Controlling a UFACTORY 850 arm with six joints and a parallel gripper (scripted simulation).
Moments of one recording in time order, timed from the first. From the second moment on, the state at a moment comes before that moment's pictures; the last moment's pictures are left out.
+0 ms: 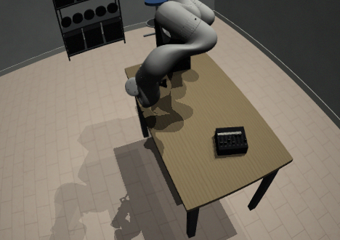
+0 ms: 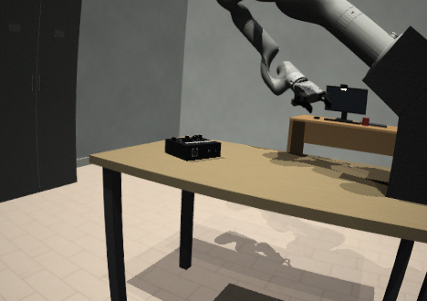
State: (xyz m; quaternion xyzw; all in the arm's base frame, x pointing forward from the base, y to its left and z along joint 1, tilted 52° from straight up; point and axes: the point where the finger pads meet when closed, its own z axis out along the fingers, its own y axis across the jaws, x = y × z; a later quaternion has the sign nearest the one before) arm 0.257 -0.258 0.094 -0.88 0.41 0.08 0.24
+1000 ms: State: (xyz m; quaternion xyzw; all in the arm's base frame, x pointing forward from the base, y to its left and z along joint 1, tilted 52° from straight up) arm 0.532 -0.139 0.280 -0.95 0.14 -0.29 -0.03
